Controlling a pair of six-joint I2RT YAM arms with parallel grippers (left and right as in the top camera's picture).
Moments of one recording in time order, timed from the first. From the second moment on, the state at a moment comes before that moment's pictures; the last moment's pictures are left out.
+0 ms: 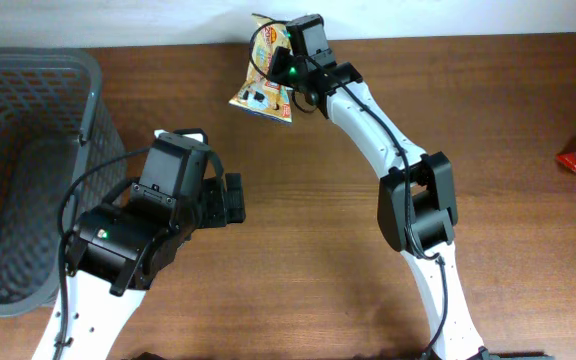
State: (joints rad) left arm -0.42 1.20 1.35 -1.12 -0.13 -0.42; right arm 0.40 2.50 2.26 -0.44 -0.10 0.64
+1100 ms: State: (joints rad) left arm -0.42 1.19 1.35 -1.12 -0.13 -0.42; right arm -0.28 2.06 2.30 -0.91 -0.06 0.52
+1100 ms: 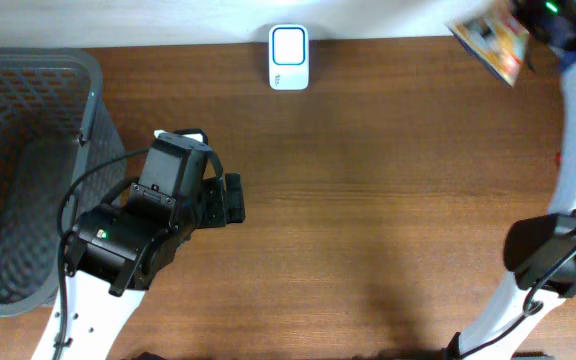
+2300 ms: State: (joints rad) left arm -0.42 1.19 1.35 -1.12 -0.13 -0.42; right arm -0.10 0.95 1.24 -1.29 -0.18 0.19
